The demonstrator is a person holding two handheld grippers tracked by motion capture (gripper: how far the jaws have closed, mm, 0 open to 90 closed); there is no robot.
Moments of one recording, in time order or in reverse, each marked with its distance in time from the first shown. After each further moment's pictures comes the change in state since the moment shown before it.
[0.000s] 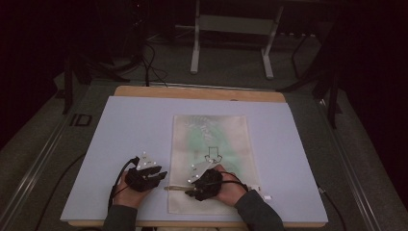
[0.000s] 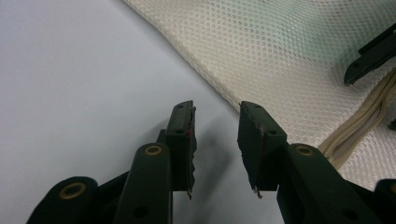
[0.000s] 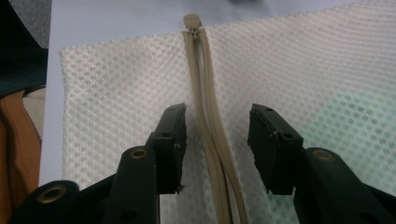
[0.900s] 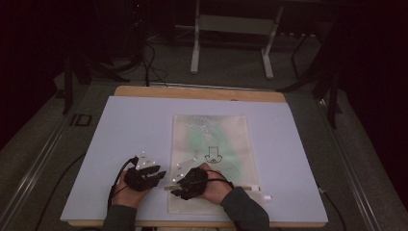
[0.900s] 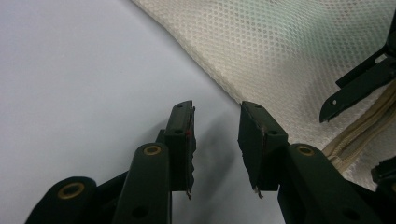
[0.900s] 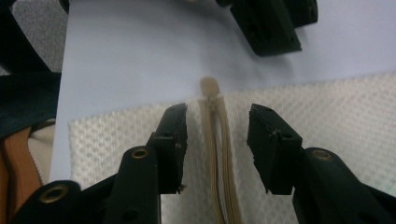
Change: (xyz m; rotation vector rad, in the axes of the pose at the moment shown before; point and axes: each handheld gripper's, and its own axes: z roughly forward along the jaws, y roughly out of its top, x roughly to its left) left arm 0.002 0.000 -0.001 -0.001 0.018 -0.007; right arm 0.006 0.035 0.021 -0.030 0.027 -0.033
